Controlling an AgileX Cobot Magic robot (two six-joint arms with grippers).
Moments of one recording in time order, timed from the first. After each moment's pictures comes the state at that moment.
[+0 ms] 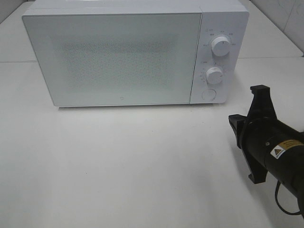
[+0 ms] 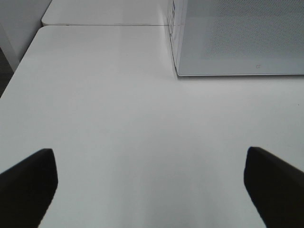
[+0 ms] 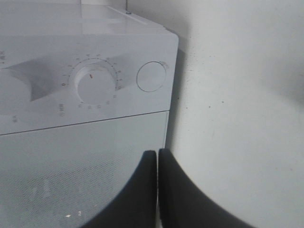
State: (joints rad) left arm 0.09 0.00 -0.52 -0.14 1.07 0.12; right arm 0.73 1.70 -0.24 0.66 -1.09 1.41
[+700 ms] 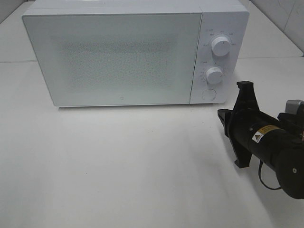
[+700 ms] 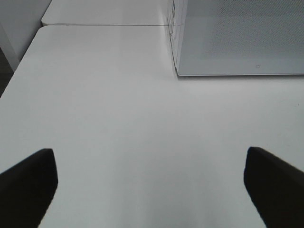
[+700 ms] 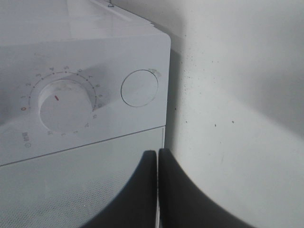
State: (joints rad) left arm 0.09 0.00 -0.52 -0.14 1.07 0.12; right arm 0.51 1.89 -0.38 0.35 -1.11 1.55
